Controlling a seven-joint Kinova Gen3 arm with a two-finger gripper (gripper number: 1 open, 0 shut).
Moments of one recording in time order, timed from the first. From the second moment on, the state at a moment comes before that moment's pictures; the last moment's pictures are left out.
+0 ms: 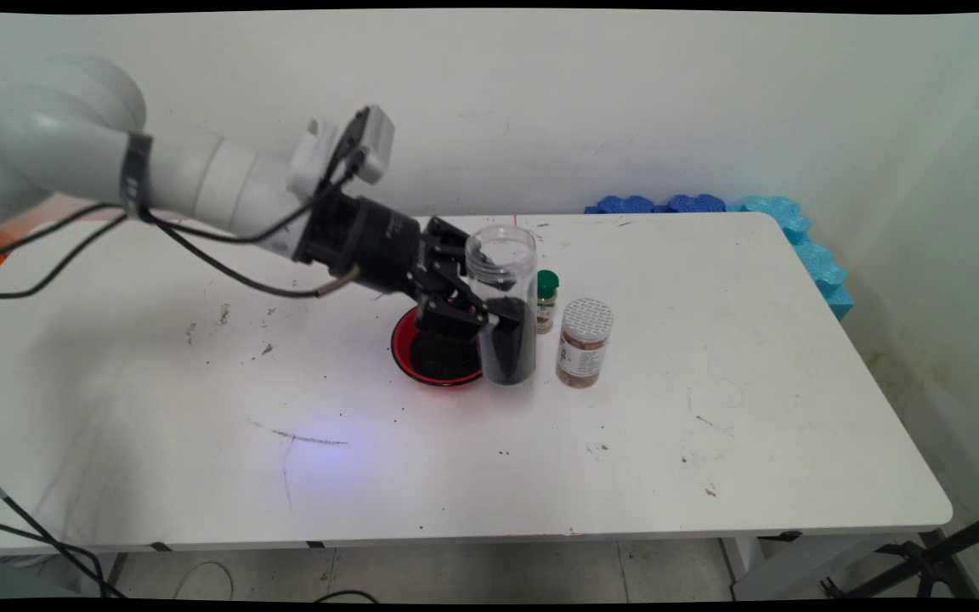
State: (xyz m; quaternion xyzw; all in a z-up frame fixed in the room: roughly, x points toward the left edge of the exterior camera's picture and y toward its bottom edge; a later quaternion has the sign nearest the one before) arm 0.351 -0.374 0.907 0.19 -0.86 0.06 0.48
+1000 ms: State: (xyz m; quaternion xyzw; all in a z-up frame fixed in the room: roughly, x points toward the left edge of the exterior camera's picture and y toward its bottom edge) arm 0.305 -0.368 0.815 0.23 -0.85 0.06 0.47
